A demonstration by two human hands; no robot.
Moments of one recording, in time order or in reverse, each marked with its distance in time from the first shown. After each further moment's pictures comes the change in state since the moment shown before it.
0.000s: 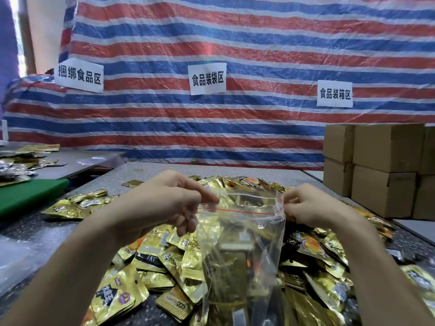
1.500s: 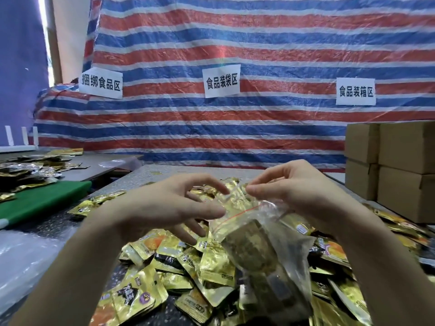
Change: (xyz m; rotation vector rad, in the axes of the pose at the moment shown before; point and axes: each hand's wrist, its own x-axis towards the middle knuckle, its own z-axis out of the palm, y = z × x) left_hand -0.010 0.000 -0.018 0.186 -0.063 -0.028; right_hand -0.056 -0.098 0.005 0.625 -0.004 -0.252
